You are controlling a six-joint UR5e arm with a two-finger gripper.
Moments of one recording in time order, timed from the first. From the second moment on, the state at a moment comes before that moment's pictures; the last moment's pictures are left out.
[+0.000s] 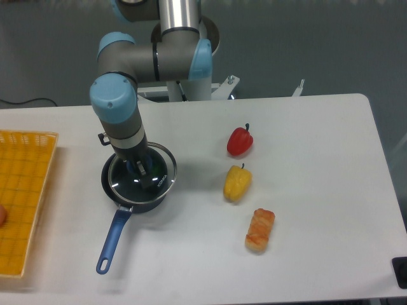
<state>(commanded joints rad) 2.12 -1.83 -1.76 -1.14 1.56 1.17</state>
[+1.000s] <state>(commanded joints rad) 2.10 -1.85 -1.76 -1.14 1.55 1.14</state>
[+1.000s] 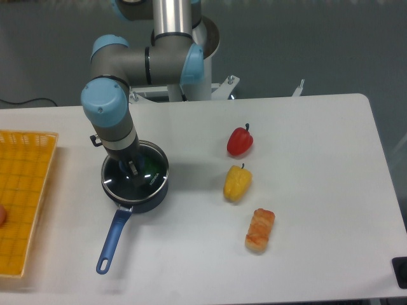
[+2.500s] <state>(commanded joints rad) 2.08 -1.87 -1.76 -1.14 1.55 1.12</state>
